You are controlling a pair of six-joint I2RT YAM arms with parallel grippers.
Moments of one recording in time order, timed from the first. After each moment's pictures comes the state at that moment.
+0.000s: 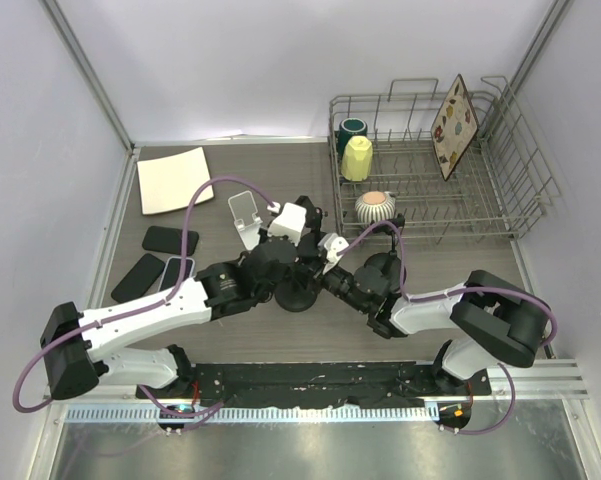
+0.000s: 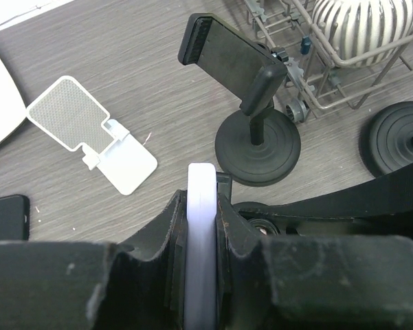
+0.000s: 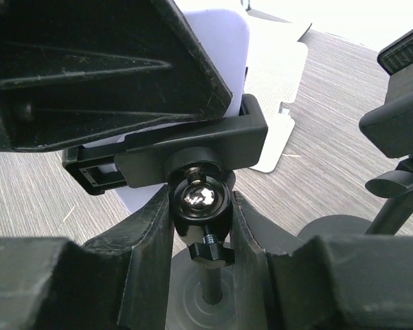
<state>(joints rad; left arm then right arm) -1.09 1.21 0.94 -0.23 -0.73 -0.21 0.97 1.50 0.42 1.15 0.06 0.07</state>
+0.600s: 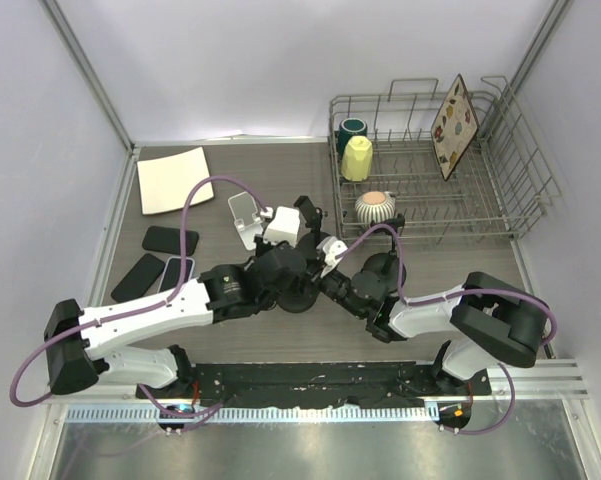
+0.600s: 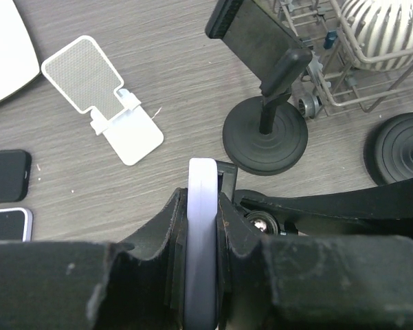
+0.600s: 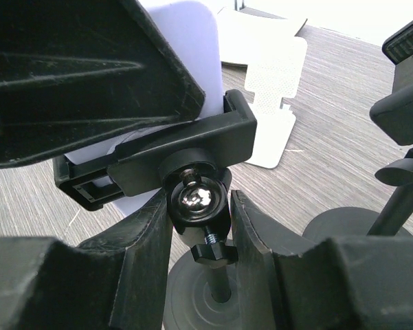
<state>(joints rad) -1.16 1.22 0.99 -0.39 -0.85 -0.42 1.01 1.50 0.41 1.15 0.15 0.09</state>
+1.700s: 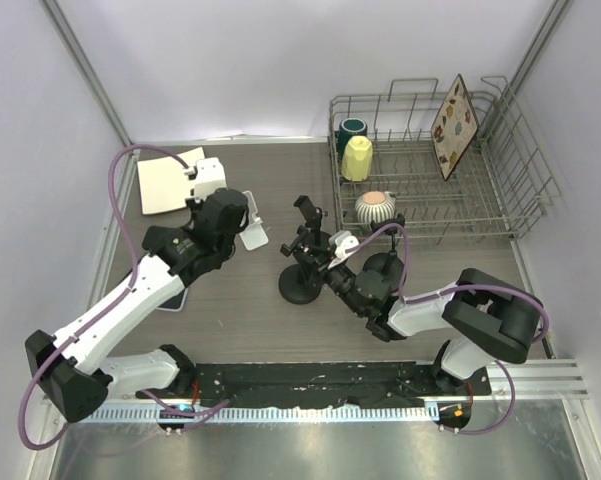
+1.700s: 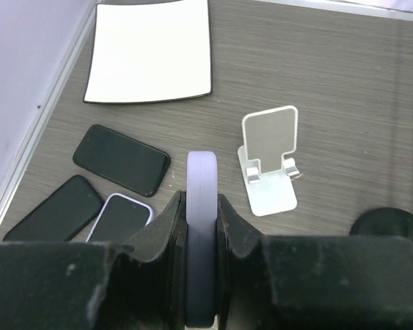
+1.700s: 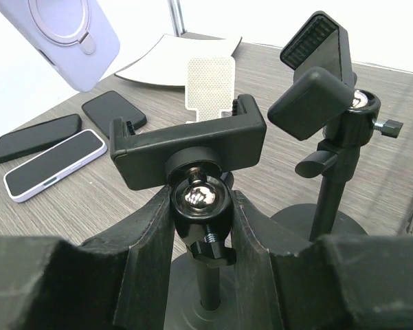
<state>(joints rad) -0.72 1.14 1.11 -0.55 -0.91 -0.43 0.99 1.54 0.40 1.25 0.31 0.11</state>
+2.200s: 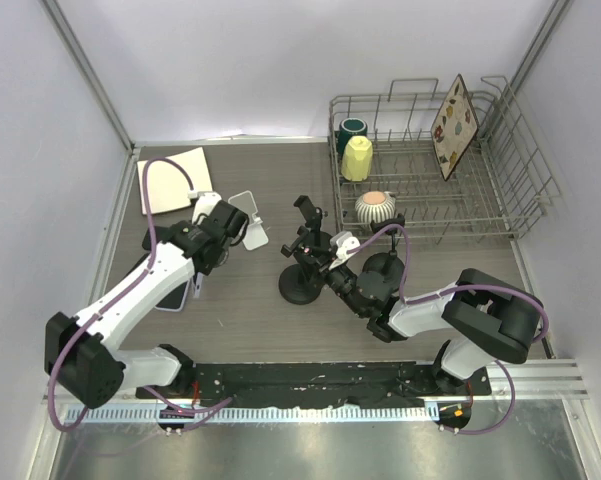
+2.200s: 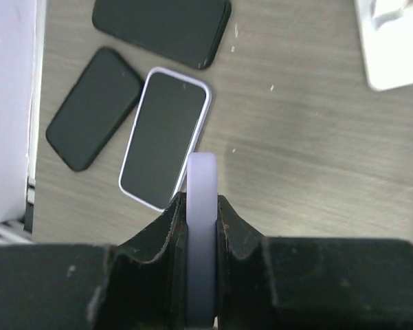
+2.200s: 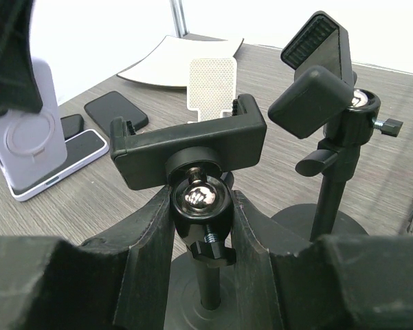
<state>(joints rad) -0.57 1.23 1.08 -0.96 -0.70 -0.54 0.99 1.54 0.39 1.28 0.30 0.11</state>
